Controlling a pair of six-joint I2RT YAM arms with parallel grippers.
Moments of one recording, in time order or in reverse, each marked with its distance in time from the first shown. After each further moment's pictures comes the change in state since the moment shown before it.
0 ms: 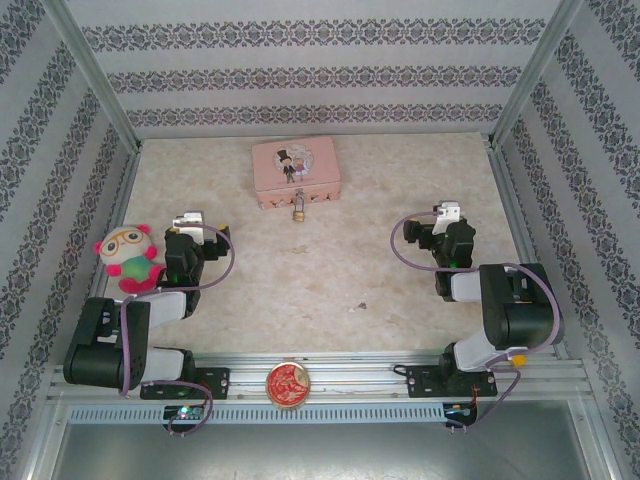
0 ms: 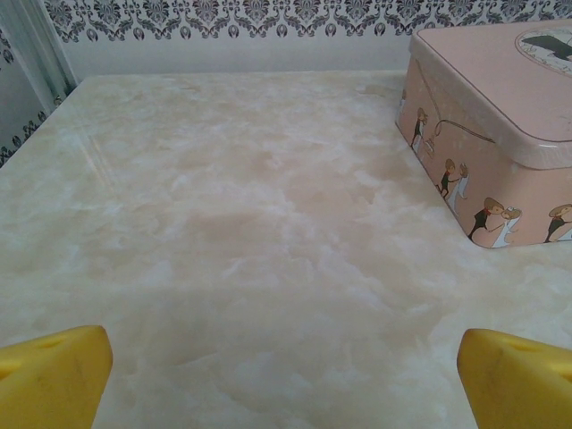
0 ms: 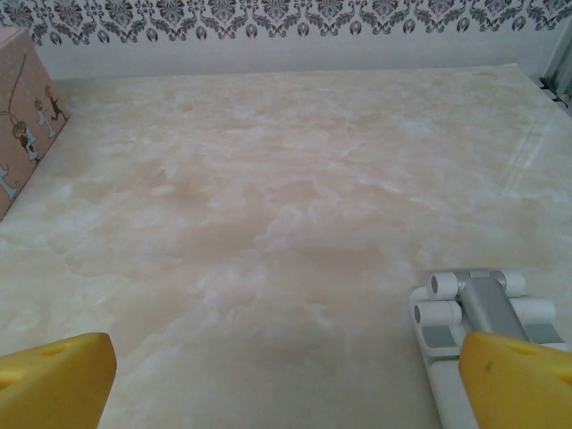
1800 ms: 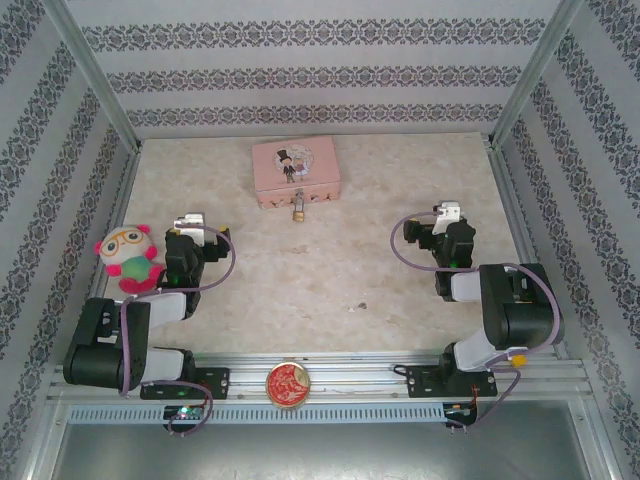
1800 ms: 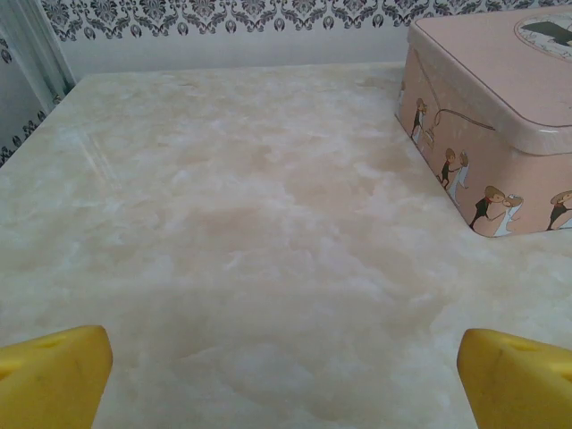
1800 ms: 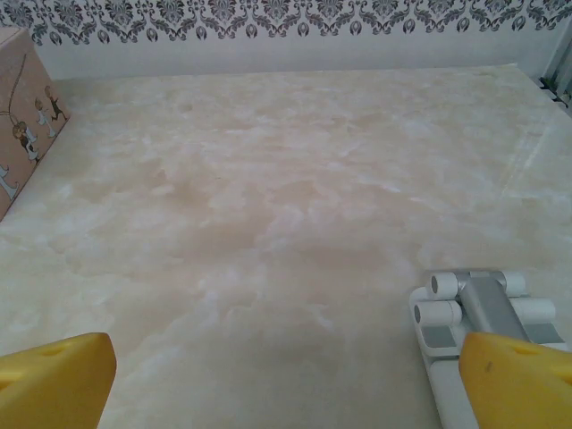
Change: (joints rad) left arm -0.005 -0.002 -0.010 0.000 0.000 0.019; right arm 0.000 0.000 0.000 0.000 0.000 0.000
